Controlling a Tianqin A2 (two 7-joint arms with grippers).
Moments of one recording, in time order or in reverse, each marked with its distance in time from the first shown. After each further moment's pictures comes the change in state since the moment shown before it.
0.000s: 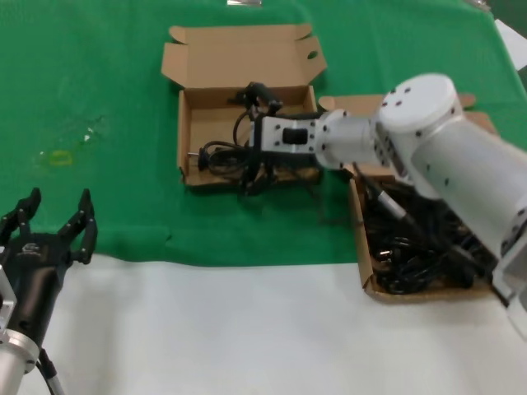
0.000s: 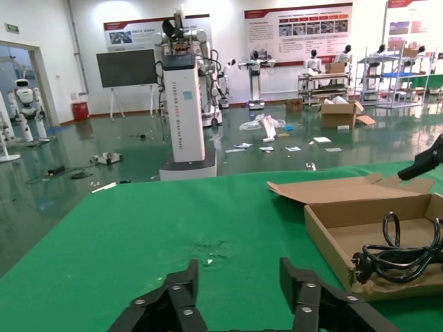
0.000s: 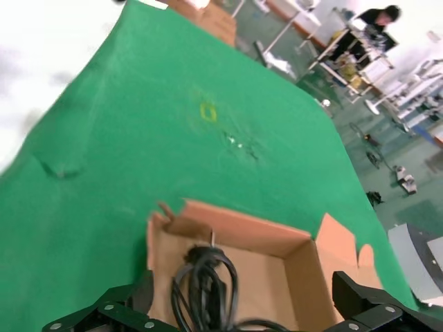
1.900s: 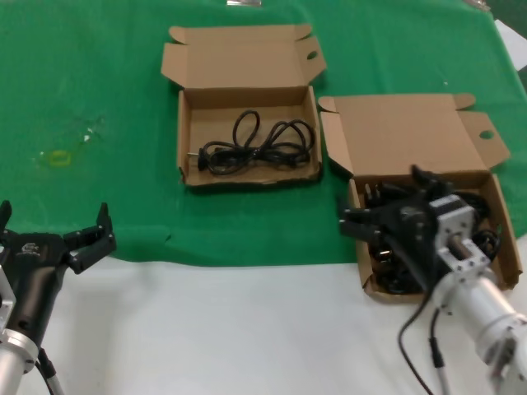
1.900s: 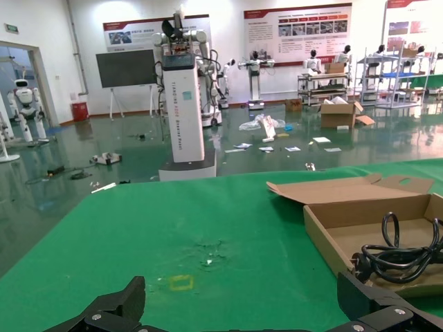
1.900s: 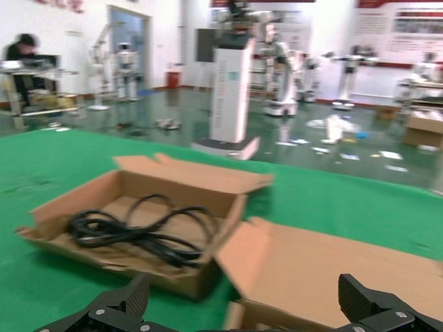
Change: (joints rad) left arm 0.000 0.000 0.000 0.000 0.000 0.000 0.000; right arm -1.067 0.228 0.833 1.127 -0.215 0.513 0.635
